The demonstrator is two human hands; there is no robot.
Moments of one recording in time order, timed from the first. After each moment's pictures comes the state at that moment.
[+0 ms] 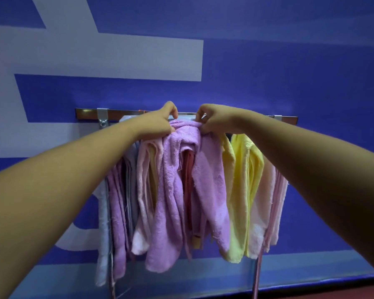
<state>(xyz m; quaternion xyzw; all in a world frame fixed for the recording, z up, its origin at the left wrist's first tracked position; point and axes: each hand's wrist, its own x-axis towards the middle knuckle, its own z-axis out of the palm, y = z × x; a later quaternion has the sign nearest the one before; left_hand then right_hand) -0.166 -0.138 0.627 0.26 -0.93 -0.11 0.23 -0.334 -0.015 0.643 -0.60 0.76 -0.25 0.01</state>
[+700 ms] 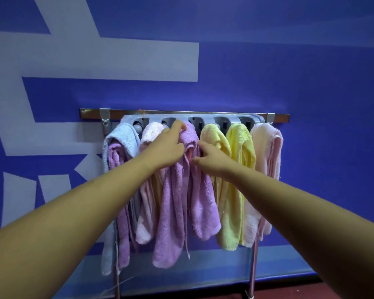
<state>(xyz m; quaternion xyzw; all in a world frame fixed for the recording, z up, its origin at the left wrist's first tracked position) -0.171 -0.076 0.569 0.23 -0.91 -0.11 0.34 -0.313 0.003 0.537 -0.60 0.68 -0.41 0.06</state>
